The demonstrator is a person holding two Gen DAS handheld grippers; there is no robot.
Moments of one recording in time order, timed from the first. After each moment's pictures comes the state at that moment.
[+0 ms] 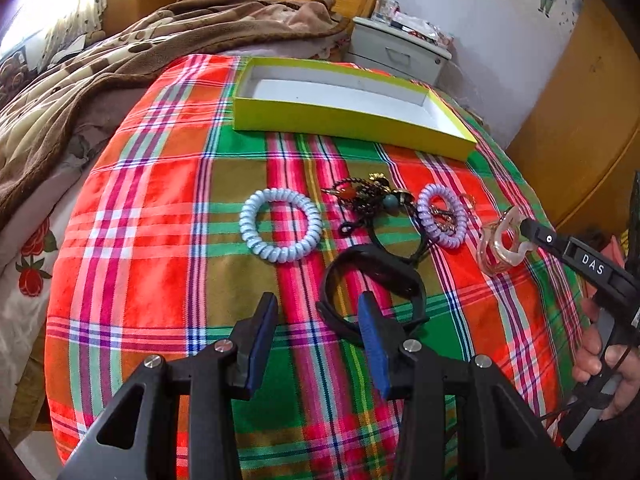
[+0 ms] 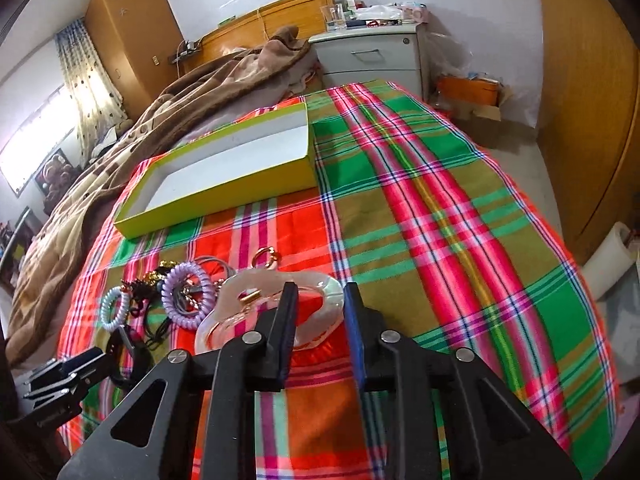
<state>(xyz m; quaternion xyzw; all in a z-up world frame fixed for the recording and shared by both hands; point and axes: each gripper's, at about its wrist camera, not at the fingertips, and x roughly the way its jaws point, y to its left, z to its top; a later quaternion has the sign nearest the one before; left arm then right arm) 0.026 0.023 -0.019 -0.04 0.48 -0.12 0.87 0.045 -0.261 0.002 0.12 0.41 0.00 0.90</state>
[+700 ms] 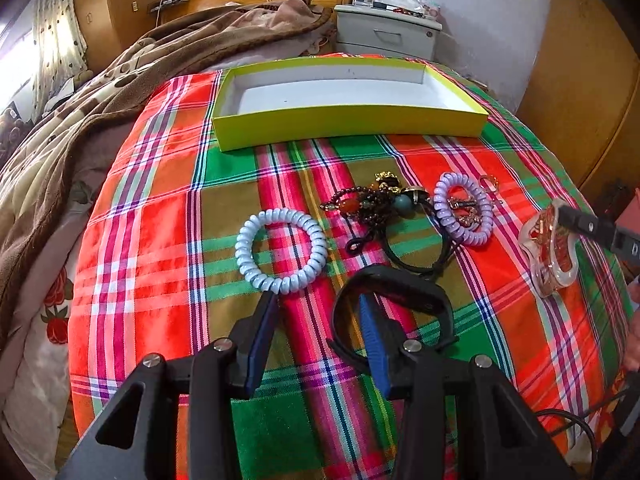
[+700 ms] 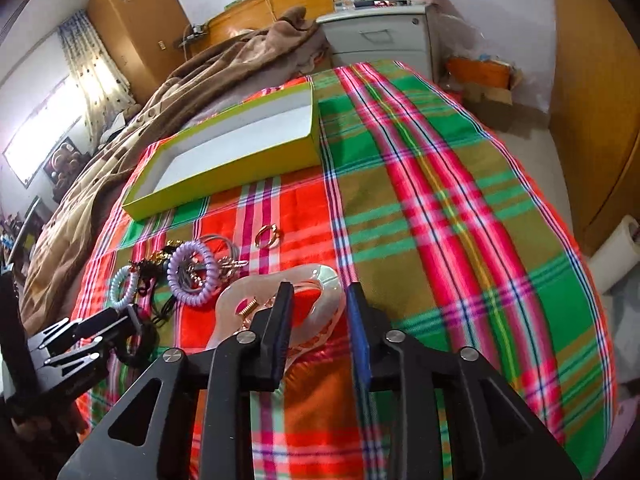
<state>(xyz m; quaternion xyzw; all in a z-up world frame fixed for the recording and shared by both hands) 0.047 0.005 -0.022 0.05 0.48 -0.11 0.87 0.042 -0.263 0.003 0.14 0.45 0.02 0.88</state>
